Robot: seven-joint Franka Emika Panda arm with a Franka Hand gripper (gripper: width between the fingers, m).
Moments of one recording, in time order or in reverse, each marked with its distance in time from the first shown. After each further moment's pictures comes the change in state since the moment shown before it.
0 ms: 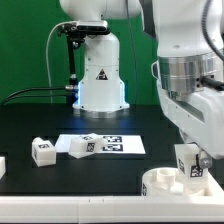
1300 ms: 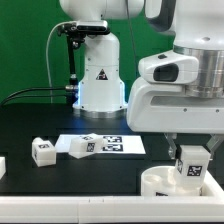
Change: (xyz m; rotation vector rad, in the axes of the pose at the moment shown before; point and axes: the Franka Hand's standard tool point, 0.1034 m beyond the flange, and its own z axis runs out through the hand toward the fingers) arm 0.010 -0.005 -0.007 -0.197 0.122 -1.495
